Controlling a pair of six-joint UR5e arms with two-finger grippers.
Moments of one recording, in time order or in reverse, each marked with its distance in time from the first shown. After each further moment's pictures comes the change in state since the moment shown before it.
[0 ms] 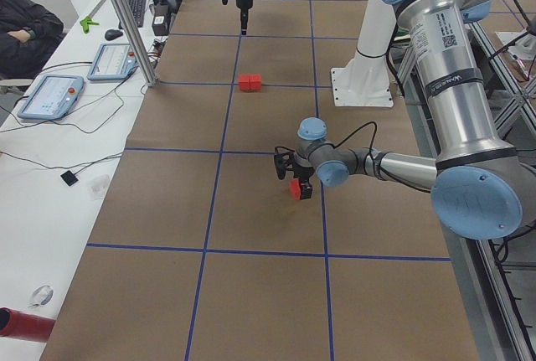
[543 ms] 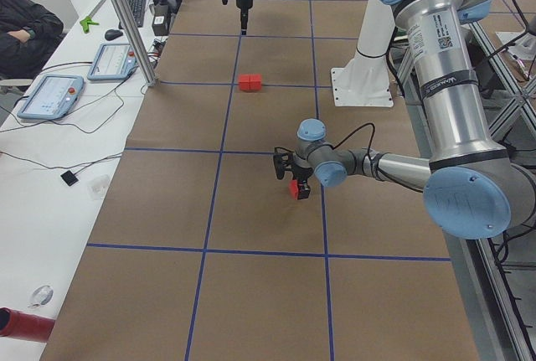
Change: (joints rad) left arm 0.010 -0.020 0.014 -0.002 0.026 0.003; right arm 0.000 0.001 0.001 0.001 0.000 0.005
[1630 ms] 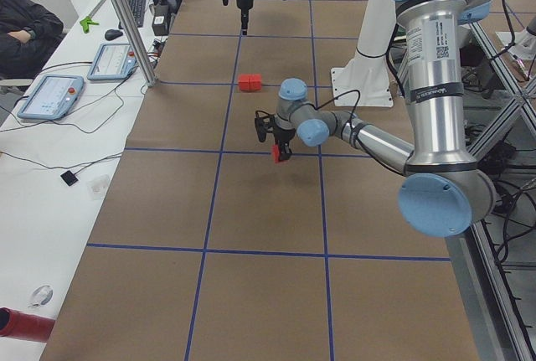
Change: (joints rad) left arm -0.148 -0.319 -0.153 0.449 -0.089 -0.012; right arm 0.006 -0.030 0.004 0.000 -0.005 -0.032
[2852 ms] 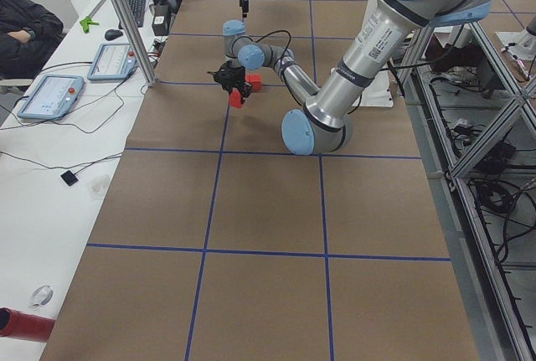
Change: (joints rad) left arm 0.000 -0.816 0.620 0.315 -0.009 -0.863; right arm 0.125 -0.167 0.067 -0.002 0.014 -0.316
